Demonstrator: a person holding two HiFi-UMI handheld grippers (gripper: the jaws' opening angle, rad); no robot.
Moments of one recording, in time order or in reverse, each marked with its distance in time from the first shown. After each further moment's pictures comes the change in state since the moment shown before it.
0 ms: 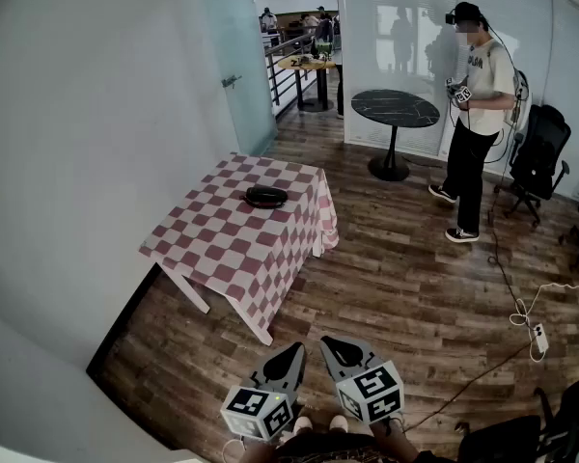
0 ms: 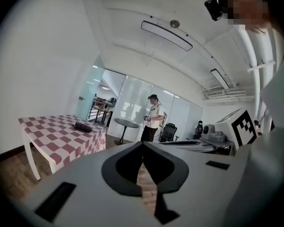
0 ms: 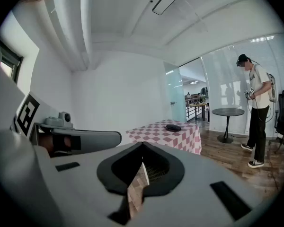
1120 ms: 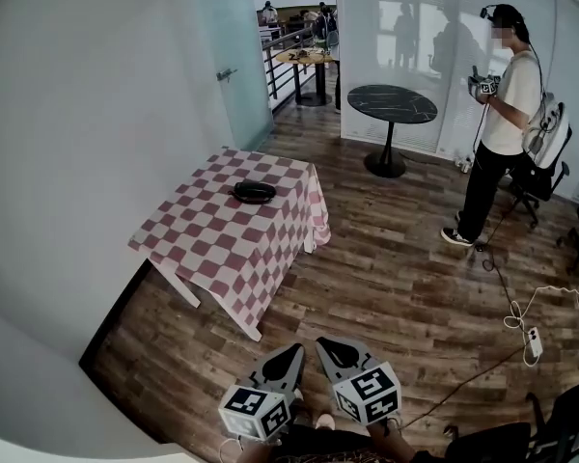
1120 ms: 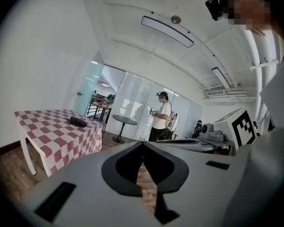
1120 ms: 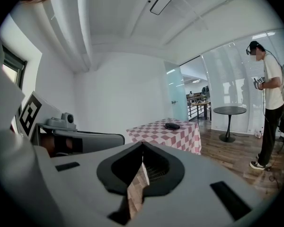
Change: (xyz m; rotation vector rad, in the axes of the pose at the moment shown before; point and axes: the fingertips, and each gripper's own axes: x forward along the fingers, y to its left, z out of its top) left arm 0.043 -0.036 -0.020 -0.021 0.026 -0.011; right arm -0.021 -0.045 -0.014 0.001 0.005 0.039
